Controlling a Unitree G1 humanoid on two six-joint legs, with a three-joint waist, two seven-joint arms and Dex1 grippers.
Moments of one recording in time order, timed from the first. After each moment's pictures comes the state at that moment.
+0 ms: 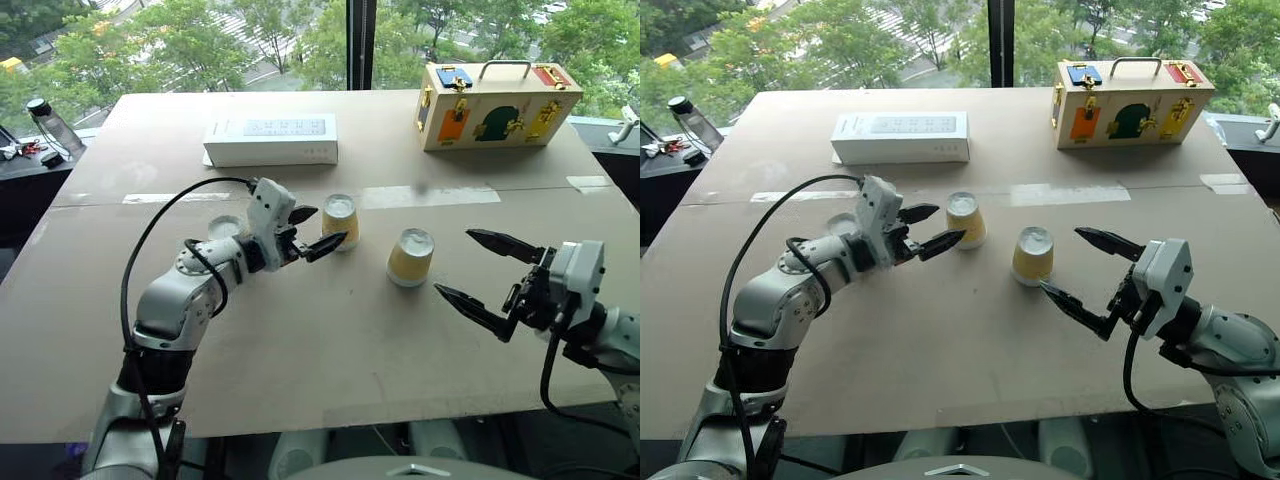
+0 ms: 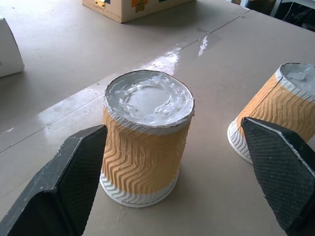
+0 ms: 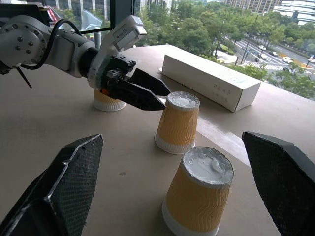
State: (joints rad) left arm -0.49 0.54 -0.09 -0.09 -0.47 0.61 -0.64; right arm 0.18 -0.60 -0.26 -0.77 0.63 0.36 0.78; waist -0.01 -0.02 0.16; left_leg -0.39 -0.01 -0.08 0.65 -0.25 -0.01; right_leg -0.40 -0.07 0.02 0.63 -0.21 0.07
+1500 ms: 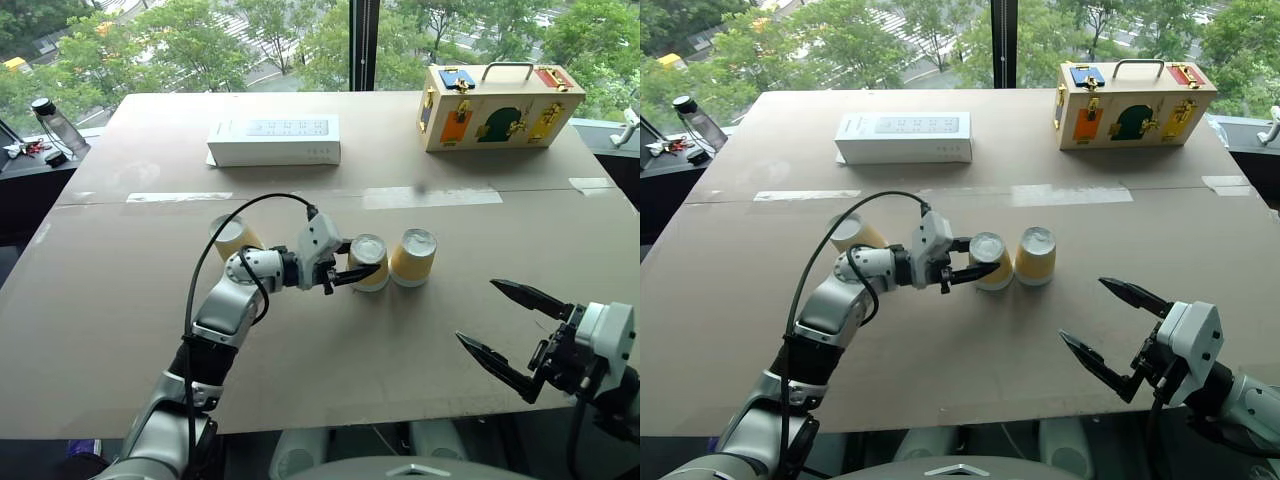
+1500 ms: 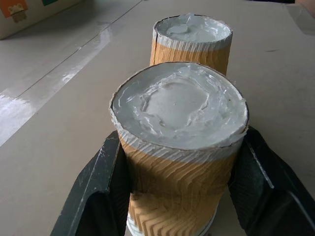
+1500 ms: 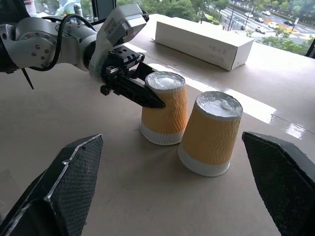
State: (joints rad) left arm -0.44 0.43 -0.21 0.04 -0.27 0.25 -0.99; right arm 0.54 -0.59 -0.34 -0.85 0.60 0.23 0.78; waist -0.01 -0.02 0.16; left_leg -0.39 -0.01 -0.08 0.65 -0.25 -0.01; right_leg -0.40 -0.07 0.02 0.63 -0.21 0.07
